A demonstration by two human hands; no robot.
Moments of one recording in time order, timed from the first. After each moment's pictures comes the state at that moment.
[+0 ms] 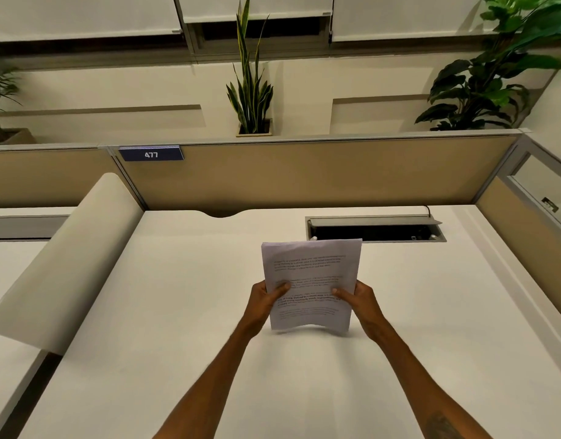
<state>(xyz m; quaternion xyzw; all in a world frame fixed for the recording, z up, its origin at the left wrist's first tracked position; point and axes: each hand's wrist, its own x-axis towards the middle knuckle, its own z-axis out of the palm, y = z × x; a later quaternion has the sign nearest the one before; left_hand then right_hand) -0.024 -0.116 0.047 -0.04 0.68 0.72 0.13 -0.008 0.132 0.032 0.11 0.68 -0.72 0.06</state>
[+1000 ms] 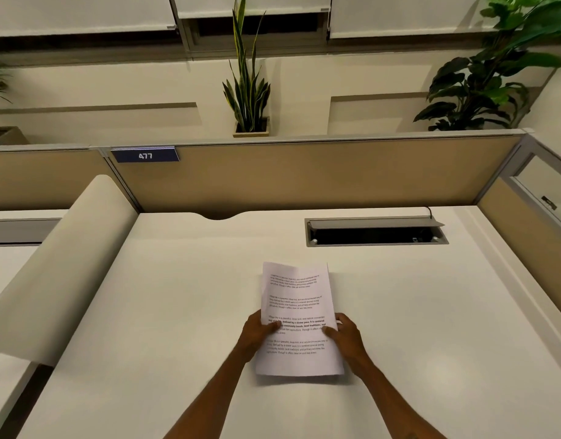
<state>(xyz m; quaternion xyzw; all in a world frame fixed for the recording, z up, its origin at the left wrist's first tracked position) -0.011 -0.140 -0.006 -0.12 0.73 0.63 0.24 0.018 0.097 -0.032 0.23 0.74 -0.62 0.12</state>
